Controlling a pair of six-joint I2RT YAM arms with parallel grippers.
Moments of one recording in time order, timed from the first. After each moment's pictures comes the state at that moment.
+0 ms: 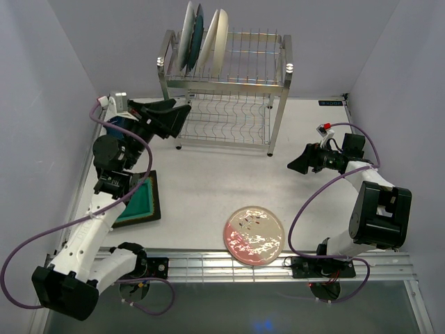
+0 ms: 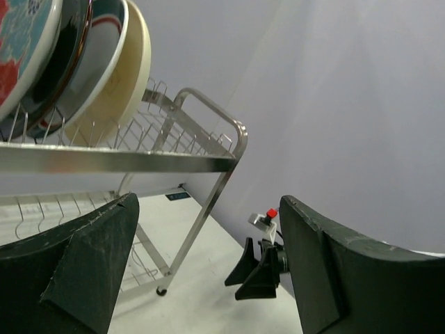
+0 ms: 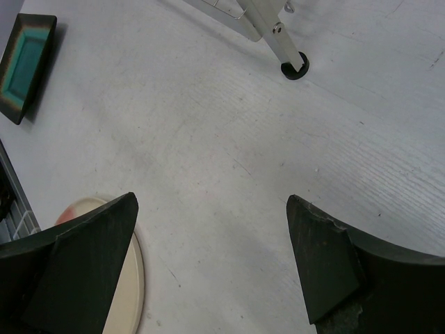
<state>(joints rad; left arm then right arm) -0.30 1.01 0.98 0.50 0.32 -0.65 -0.20 1.50 0.82 -0.16 -1.02 -0.17</state>
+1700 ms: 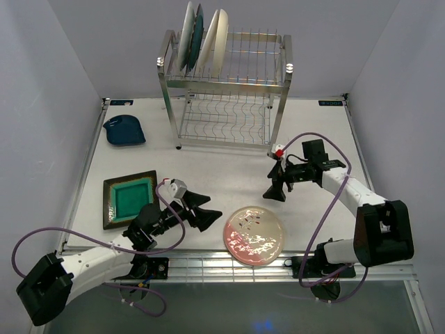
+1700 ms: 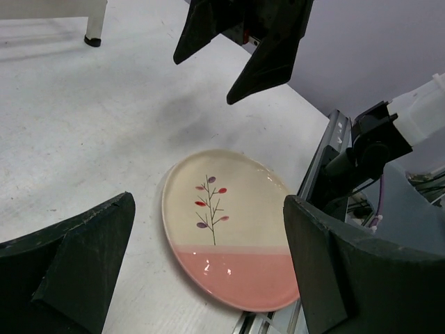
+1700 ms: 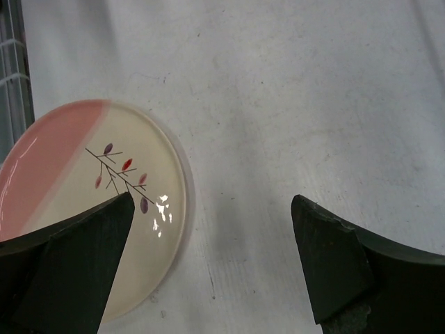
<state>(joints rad) -0.79 0.75 0.06 0.74 0.25 -0.48 0.19 1.34 0.78 -0.40 -0.99 -0.68</state>
